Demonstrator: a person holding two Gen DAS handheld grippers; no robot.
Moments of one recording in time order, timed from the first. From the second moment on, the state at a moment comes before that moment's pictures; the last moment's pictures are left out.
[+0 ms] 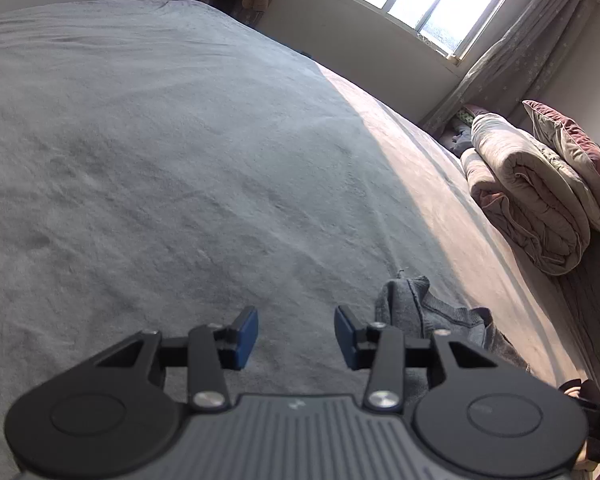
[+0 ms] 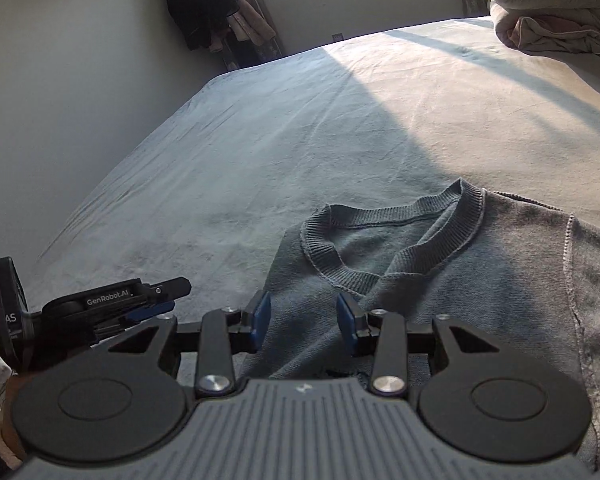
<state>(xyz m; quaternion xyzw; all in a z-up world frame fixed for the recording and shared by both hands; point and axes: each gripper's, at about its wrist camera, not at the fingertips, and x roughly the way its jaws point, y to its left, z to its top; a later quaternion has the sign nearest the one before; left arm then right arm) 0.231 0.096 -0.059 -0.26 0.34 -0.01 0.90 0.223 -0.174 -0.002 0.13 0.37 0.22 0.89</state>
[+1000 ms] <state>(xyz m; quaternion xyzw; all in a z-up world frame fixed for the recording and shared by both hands) 0.233 0.097 -0.074 -0.28 0.32 -0.04 0.90 0.228 -0.078 -0.069 -0.11 0.35 0.21 0.91</state>
